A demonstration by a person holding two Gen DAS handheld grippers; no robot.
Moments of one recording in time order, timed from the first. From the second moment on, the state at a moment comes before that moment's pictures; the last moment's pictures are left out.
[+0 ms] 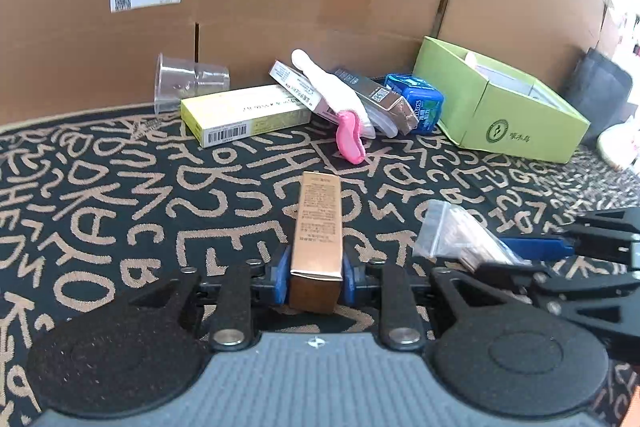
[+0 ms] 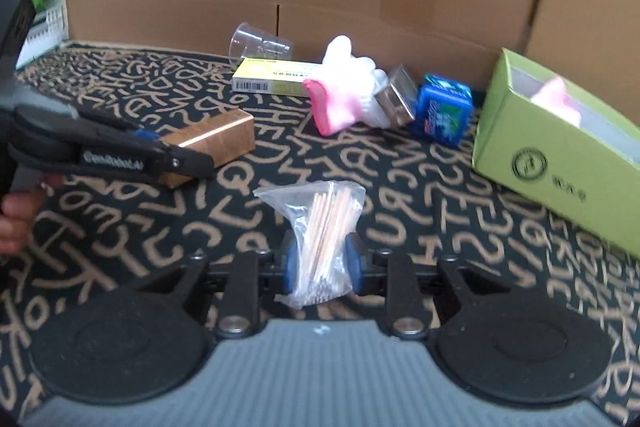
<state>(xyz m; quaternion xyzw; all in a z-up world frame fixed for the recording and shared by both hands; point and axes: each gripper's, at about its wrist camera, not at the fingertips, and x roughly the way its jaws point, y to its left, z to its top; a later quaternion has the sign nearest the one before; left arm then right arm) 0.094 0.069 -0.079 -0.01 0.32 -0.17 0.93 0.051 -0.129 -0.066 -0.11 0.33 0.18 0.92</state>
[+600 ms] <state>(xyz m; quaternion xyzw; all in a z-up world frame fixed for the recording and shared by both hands) 0.115 0.049 -0.078 0.02 0.34 -0.15 0.93 0.058 -0.149 -0.069 -0.03 0.32 0.20 0.92</state>
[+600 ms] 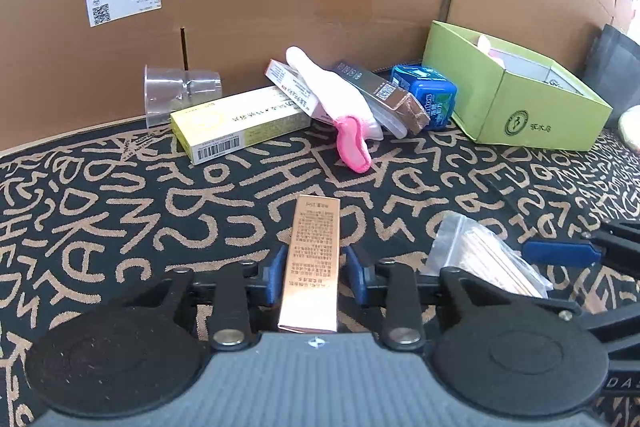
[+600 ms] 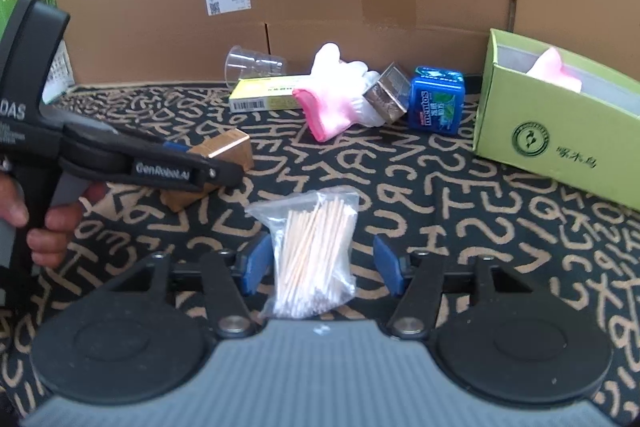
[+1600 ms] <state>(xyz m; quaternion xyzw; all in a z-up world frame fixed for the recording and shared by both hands) 0.125 -0.039 0.000 0.02 0.28 -0.28 0.92 0.054 -0.230 -0.017 0.00 0.23 0.13 0.96</state>
